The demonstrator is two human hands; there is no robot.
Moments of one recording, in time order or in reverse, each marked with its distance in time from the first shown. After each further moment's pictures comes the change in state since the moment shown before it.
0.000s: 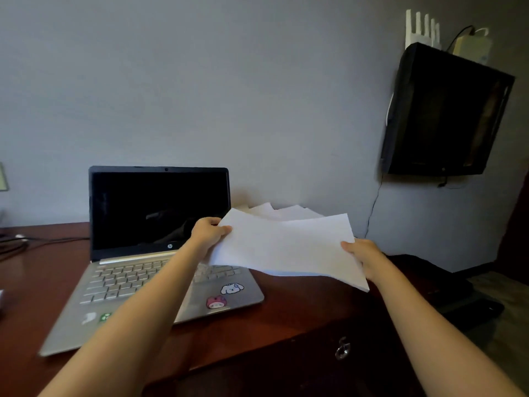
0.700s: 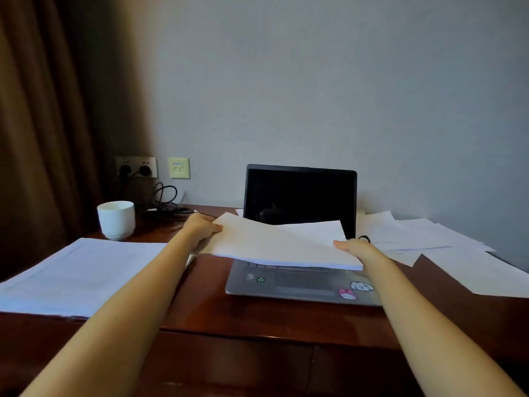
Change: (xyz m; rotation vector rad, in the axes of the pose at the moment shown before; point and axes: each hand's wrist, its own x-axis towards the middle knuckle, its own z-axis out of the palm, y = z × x) left_hand -0.084 -0.064 -0.250 0.176 0.379 -0.224; right_hand -0.114 -0.044 0.209 -0.195 -0.544 -0.042
